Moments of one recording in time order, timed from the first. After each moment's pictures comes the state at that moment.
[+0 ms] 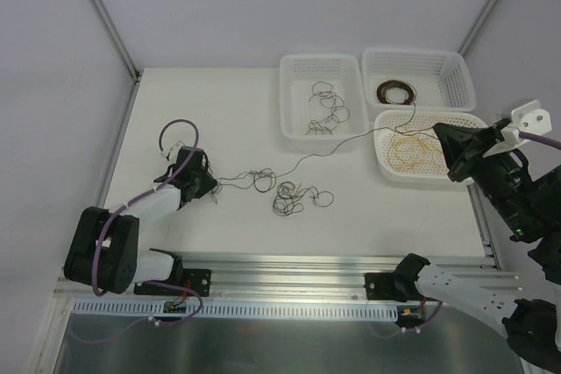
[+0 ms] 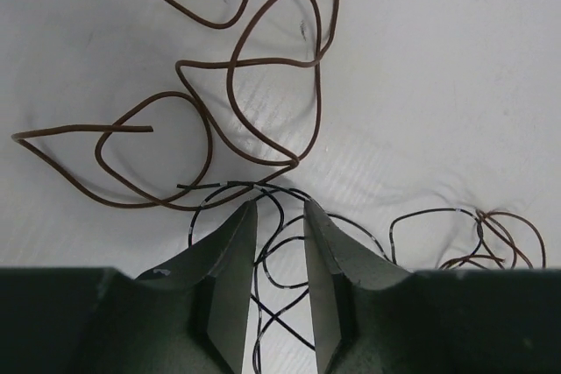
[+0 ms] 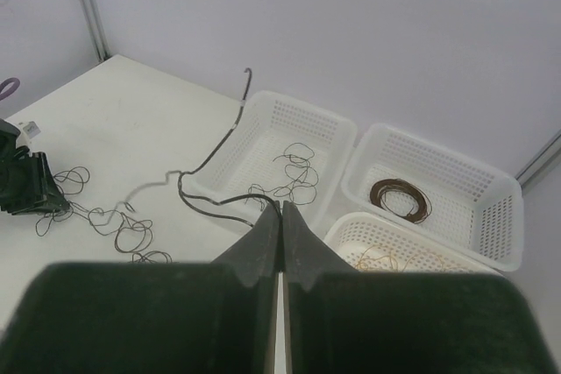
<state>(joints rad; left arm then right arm) -0.23 1.30 0.51 -0.12 -0.16 -0.85 0.81 0.75 1.66 -0.88 0.38 -0.15</state>
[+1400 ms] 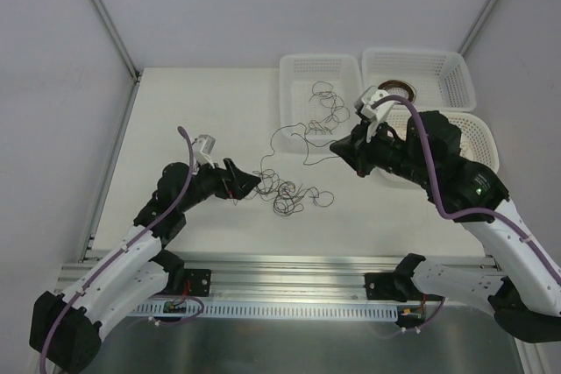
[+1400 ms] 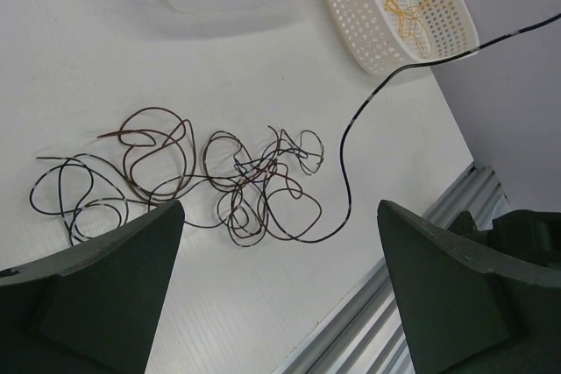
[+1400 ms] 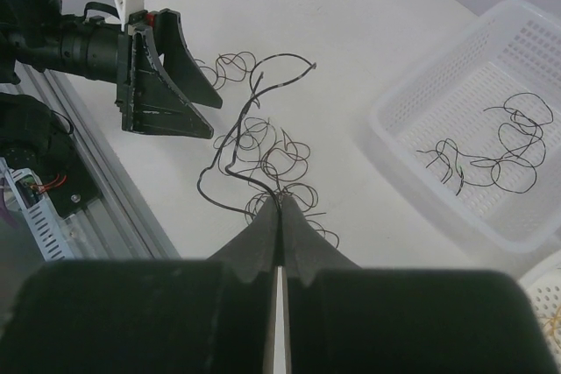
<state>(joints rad) -0.46 0.76 0.42 0.08 0.30 -0.60 0.81 0.97 1.42 -0.73 -0.11 -0.01</state>
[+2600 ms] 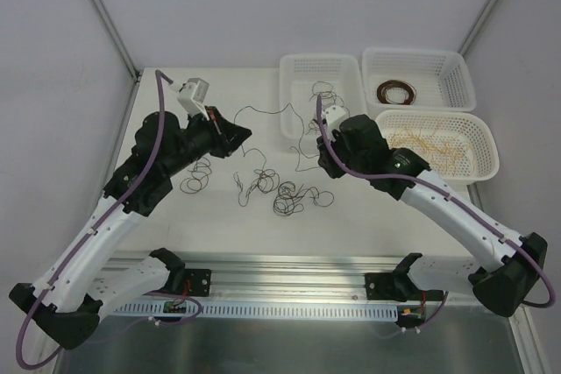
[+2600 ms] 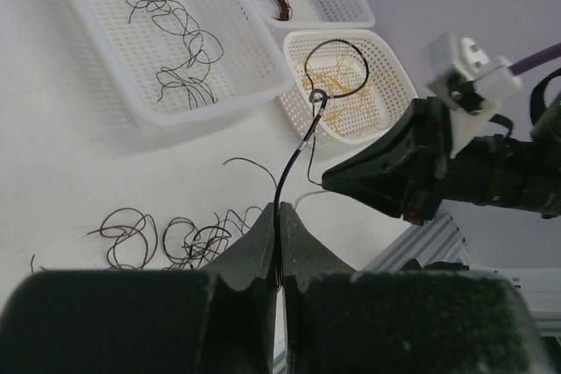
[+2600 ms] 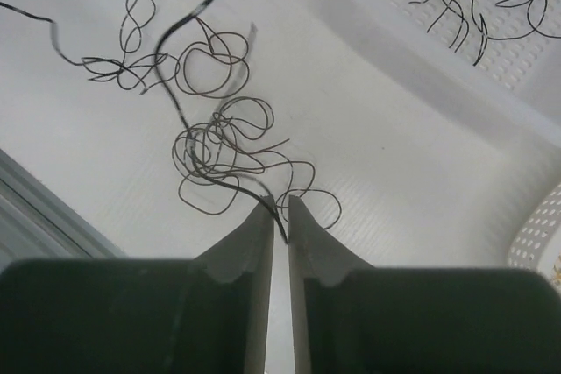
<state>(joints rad) -0.56 0.90 1.05 -0.32 0.16 -0.56 0.76 1.17 1.16 -0.62 0.03 0.07</state>
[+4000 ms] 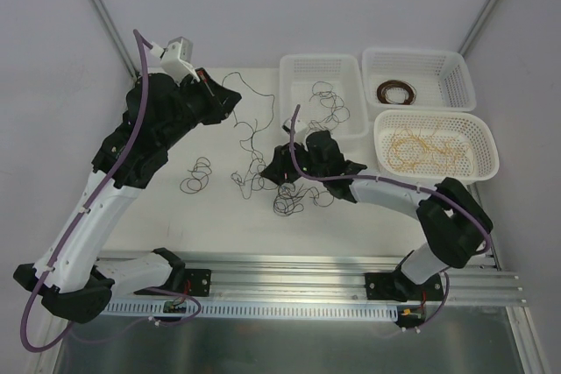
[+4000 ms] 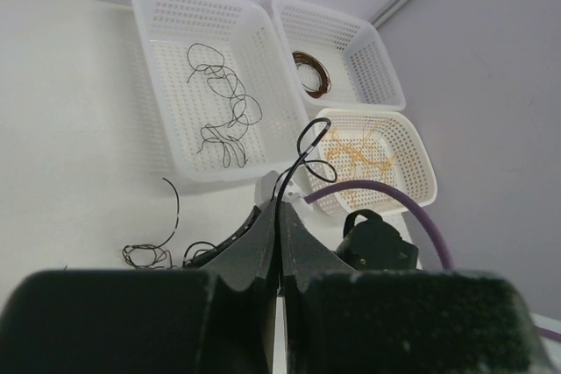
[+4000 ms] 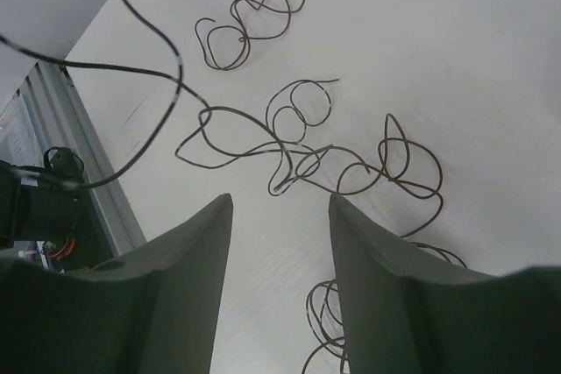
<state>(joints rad) -0.56 1.10 1.51 -0.58 -0.06 -0.60 0.80 1.54 0.88 0.27 -0.30 0.39</state>
